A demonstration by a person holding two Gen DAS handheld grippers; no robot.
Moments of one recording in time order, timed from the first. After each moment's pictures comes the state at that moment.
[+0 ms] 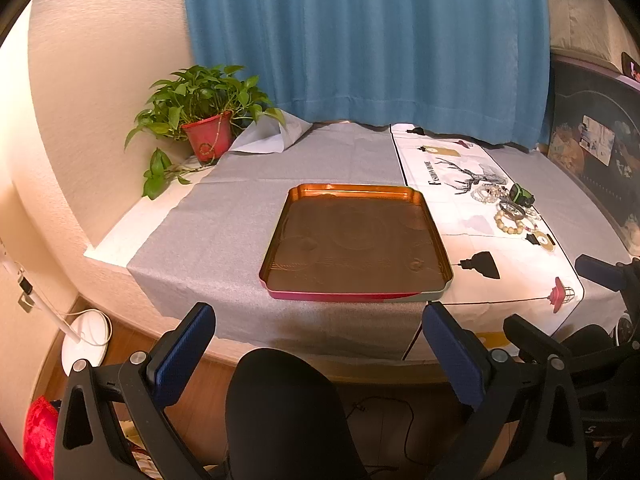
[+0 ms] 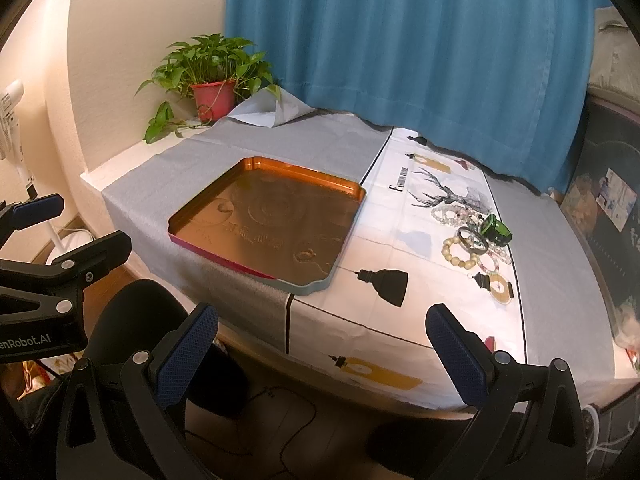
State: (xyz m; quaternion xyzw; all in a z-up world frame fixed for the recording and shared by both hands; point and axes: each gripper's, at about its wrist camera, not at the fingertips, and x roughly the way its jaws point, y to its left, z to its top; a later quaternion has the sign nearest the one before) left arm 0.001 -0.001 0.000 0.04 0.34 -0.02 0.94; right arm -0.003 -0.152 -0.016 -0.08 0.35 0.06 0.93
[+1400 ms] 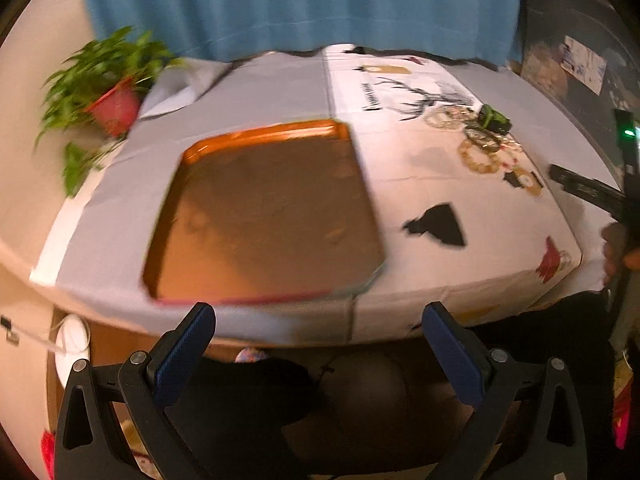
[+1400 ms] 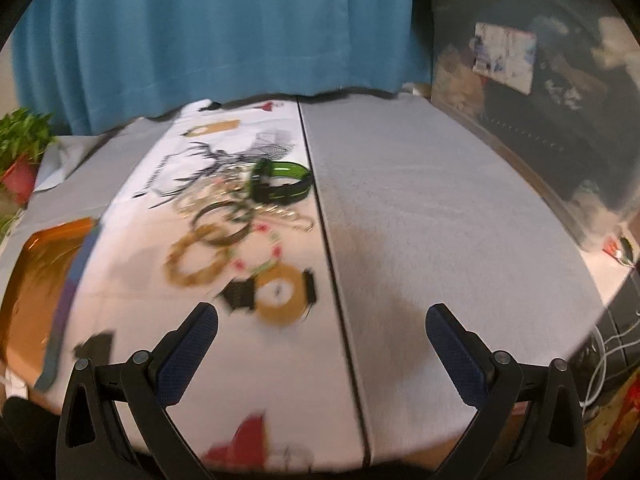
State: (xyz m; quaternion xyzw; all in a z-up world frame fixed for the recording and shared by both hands) left arm 0.093 -0.121 -0.055 0.10 0.46 -0.09 0.87; right arm 0.123 -0.419 -0.076 0.08 0.38 -0.17 0.91
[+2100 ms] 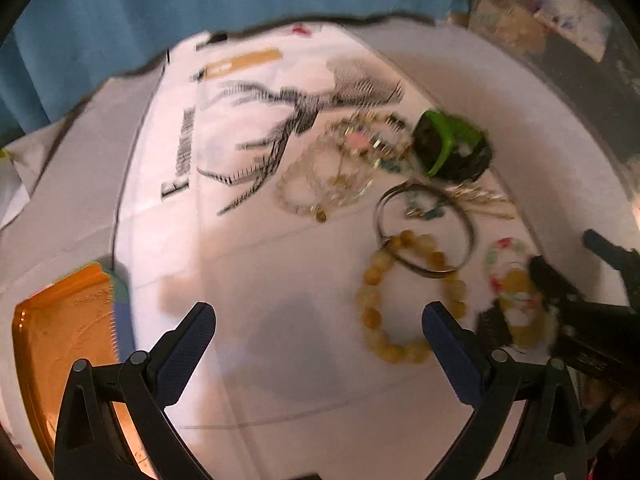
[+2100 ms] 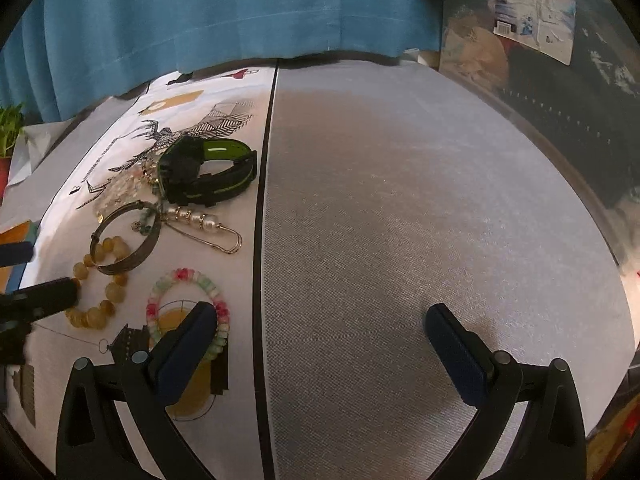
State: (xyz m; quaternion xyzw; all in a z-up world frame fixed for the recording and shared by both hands) left arm 0.277 -0.316 -0.133 0.16 0.52 -0.20 0.82; right arm 0.182 -0.478 -0.124 0.07 0.42 -0.16 0.89
